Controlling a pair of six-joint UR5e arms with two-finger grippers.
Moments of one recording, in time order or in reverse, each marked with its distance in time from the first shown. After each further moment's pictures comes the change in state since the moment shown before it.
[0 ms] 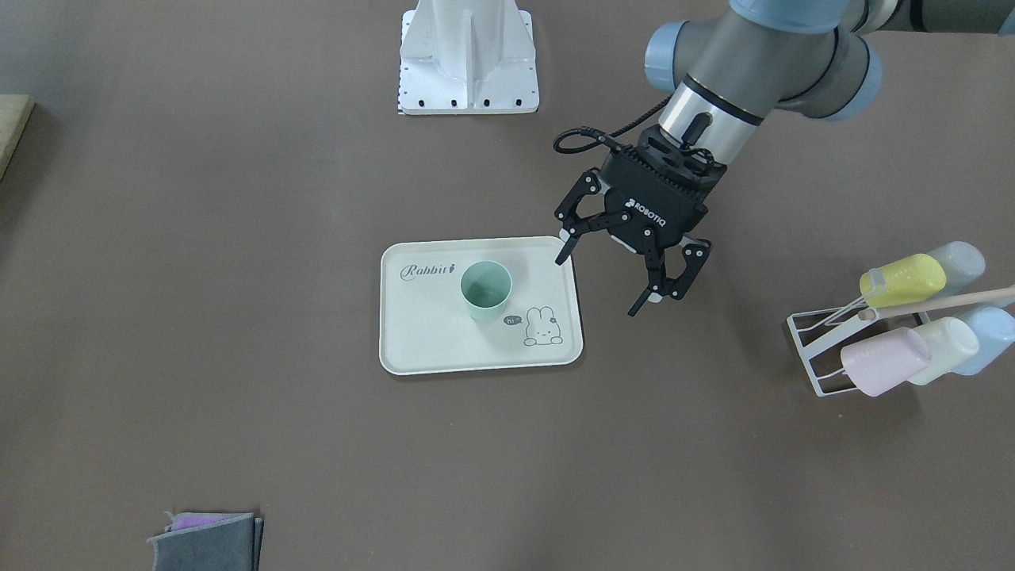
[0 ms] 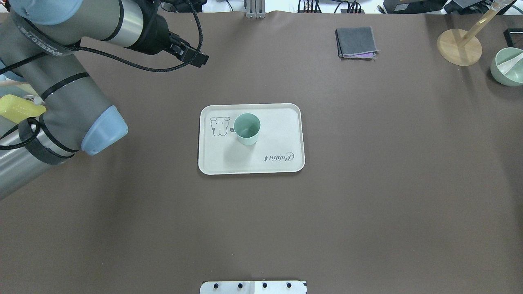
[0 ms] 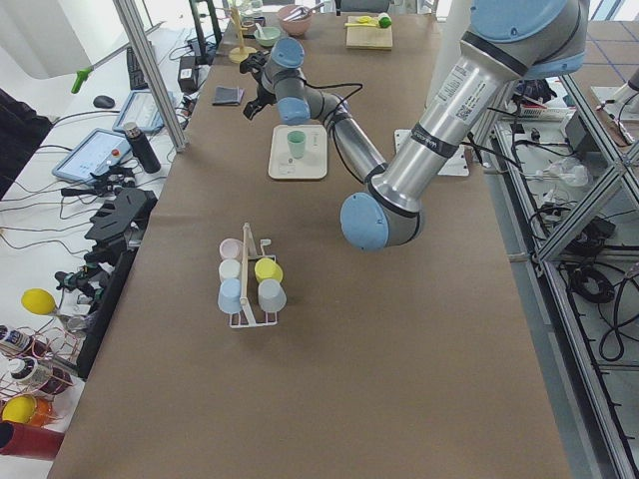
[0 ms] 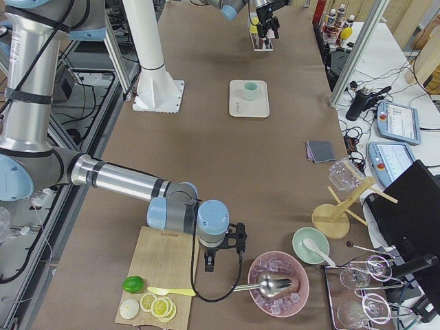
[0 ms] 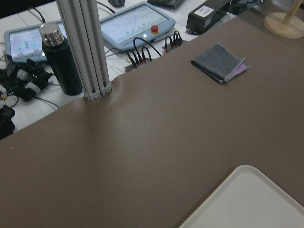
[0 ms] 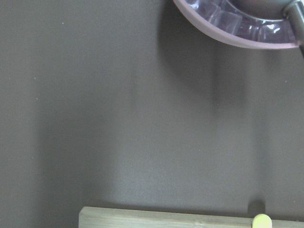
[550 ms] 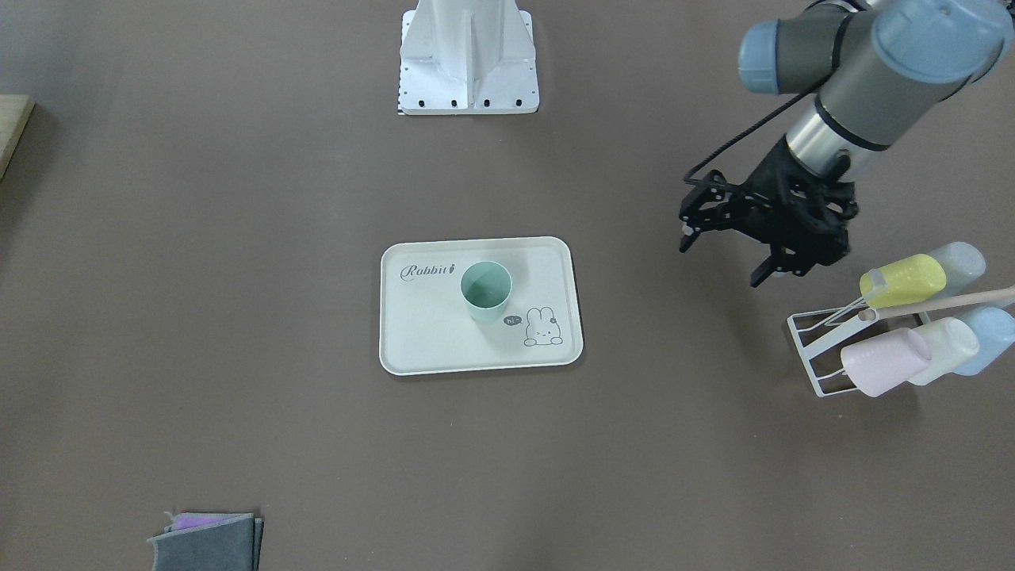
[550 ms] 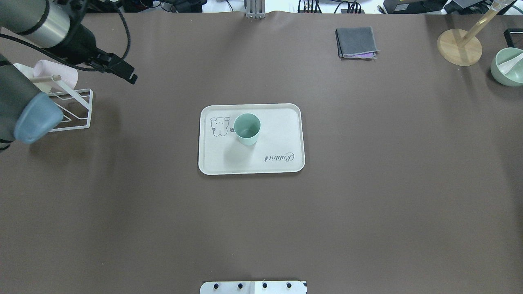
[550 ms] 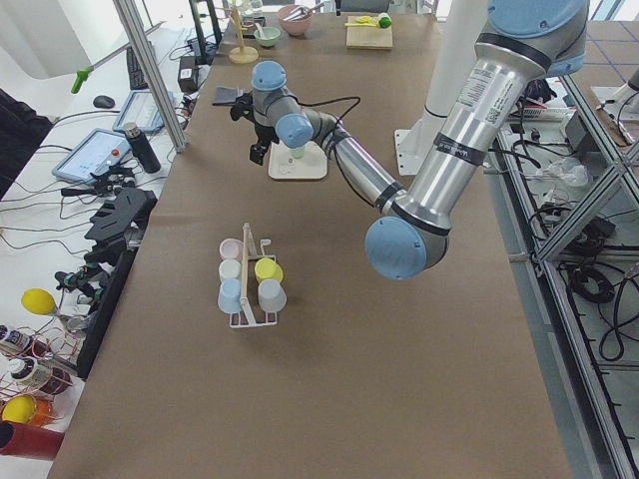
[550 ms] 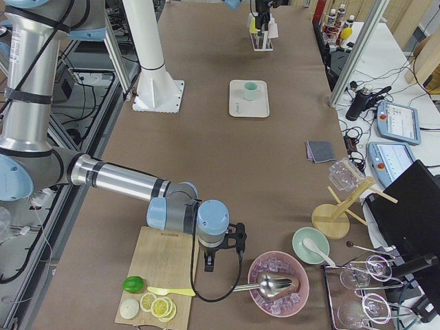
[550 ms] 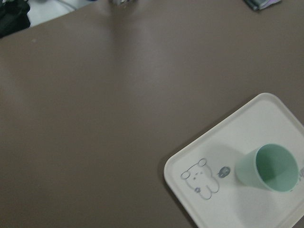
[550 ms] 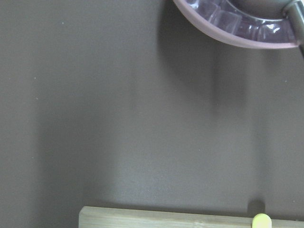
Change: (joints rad) left arm -0.164 0.177 -0.054 0.313 -0.225 0.033; right arm 0.000 0.000 0.000 0.000 0.000 0.000
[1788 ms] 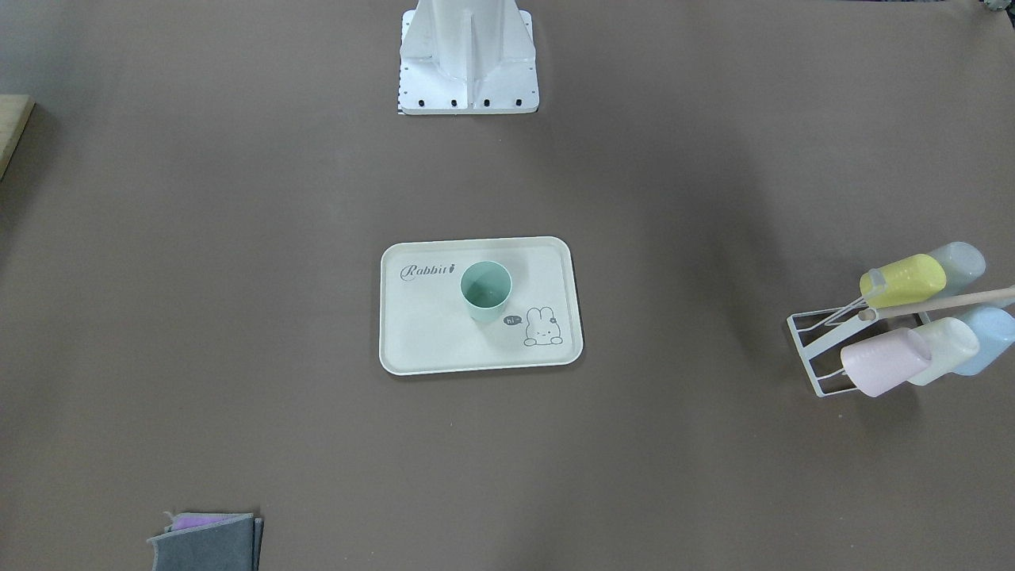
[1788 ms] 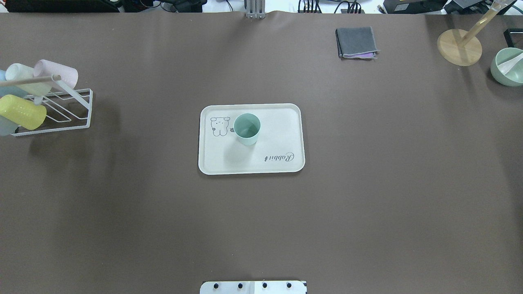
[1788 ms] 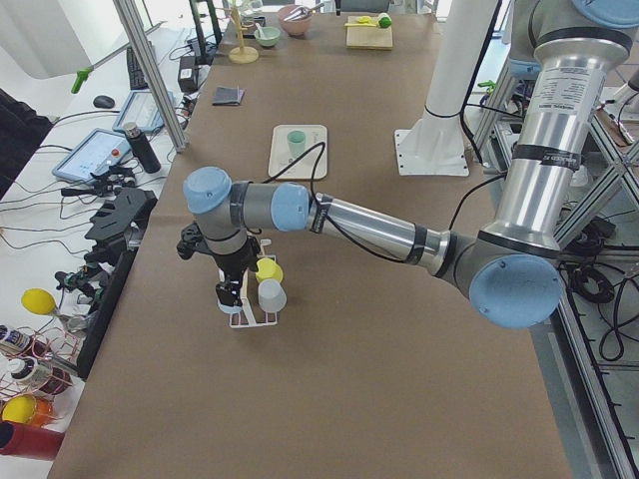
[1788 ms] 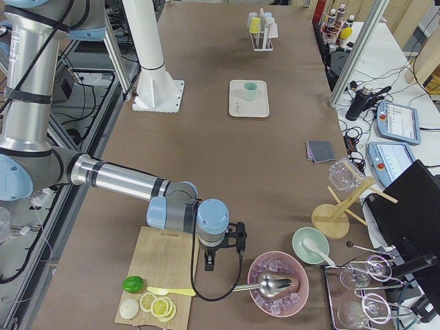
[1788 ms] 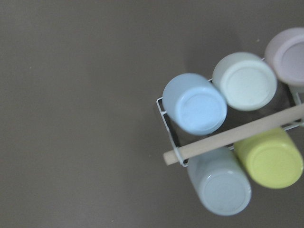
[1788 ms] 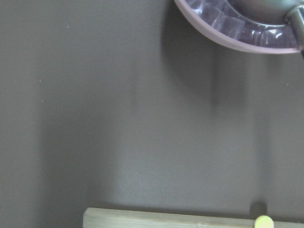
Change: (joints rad) left arm -0.506 0.272 0.180 0.346 -0.054 0.788; right arm 0.000 0.001 0.014 -0.003 0.003 0.004
